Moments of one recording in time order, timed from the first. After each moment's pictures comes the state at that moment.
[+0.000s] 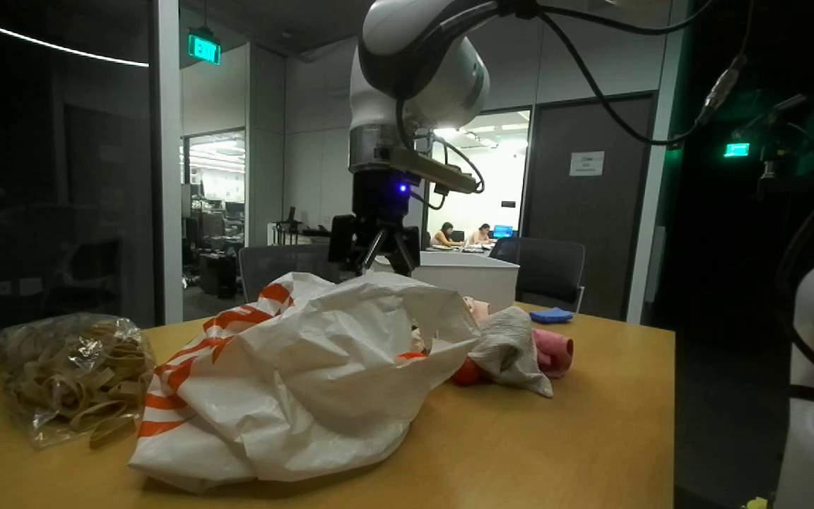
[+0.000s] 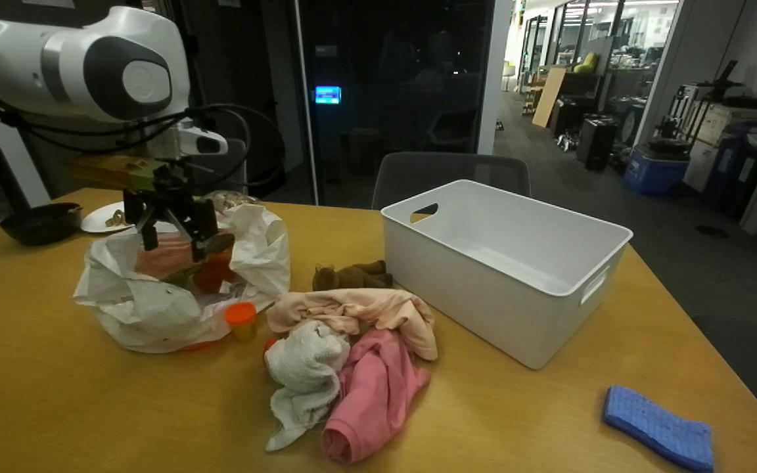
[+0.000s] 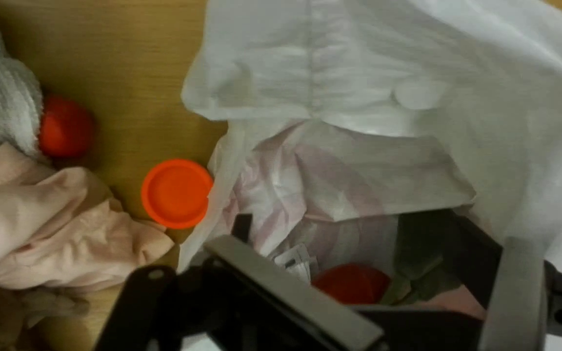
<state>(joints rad) 0.14 -0.16 0.15 -2.20 0.12 1.95 0.11</state>
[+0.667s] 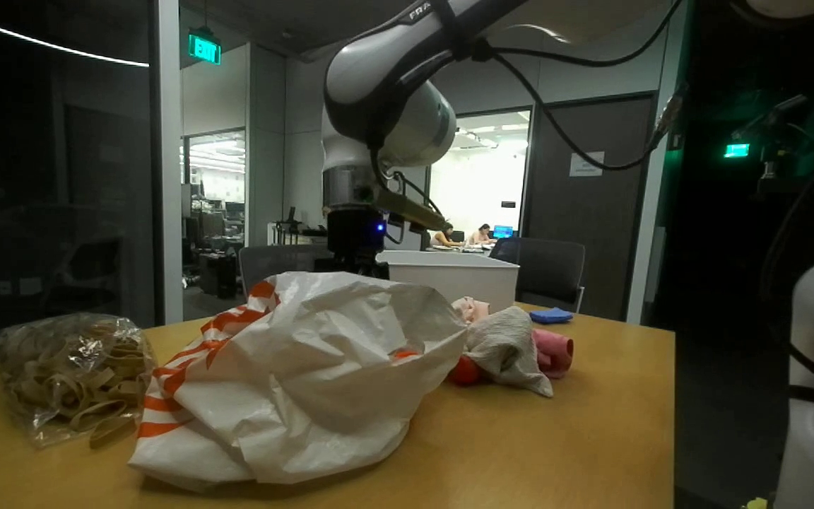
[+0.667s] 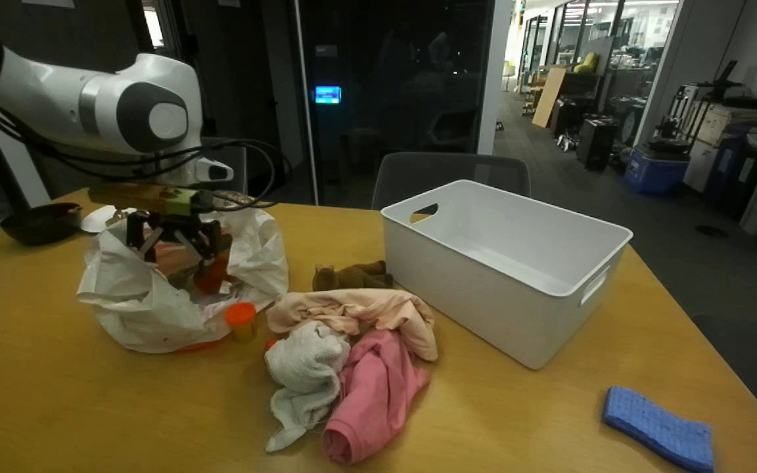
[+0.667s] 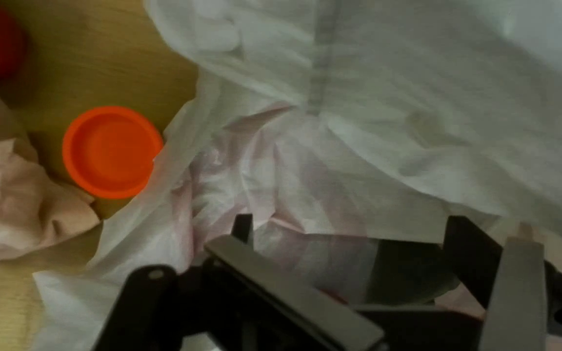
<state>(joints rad) 0.17 0.00 0.16 -2.15 0.13 2.01 -0.09</state>
